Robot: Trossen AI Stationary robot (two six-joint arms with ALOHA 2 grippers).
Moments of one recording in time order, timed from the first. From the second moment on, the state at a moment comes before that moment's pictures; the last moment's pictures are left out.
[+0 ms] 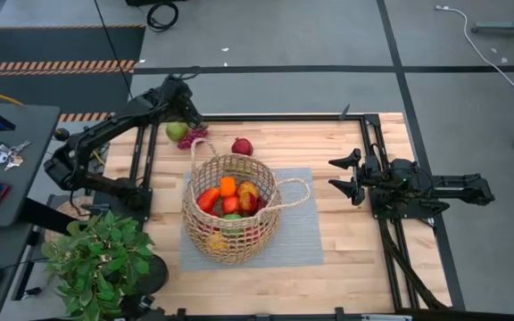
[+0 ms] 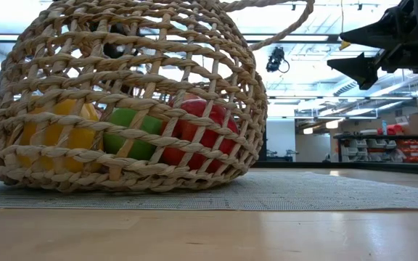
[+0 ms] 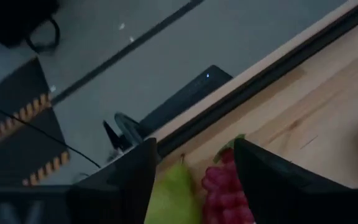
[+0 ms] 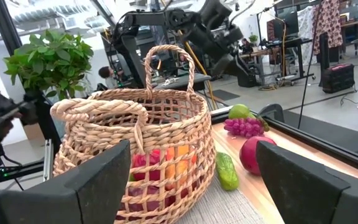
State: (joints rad) left arm 0.85 1.35 1.09 -0.61 -0.31 0.03; right arm -0.06 0.07 0.05 0.14 0.10 0.21
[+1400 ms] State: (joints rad) left arm 1.05 1.21 0.56 -0.02 -0.27 0.02; right arm -0.06 0.07 0.05 0.14 0.10 0.21
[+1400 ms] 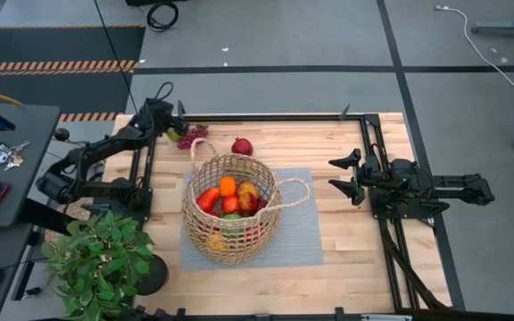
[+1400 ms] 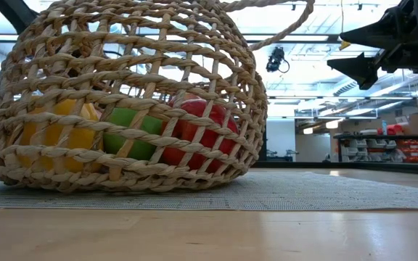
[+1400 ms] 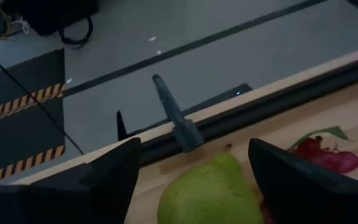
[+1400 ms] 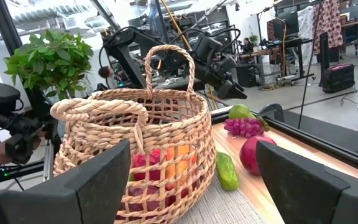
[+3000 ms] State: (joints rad) left arm 0.91 1.52 0.99 -0.69 -0.45 0.03; right arm -0.06 0.07 0.05 0.14 0.10 0.21
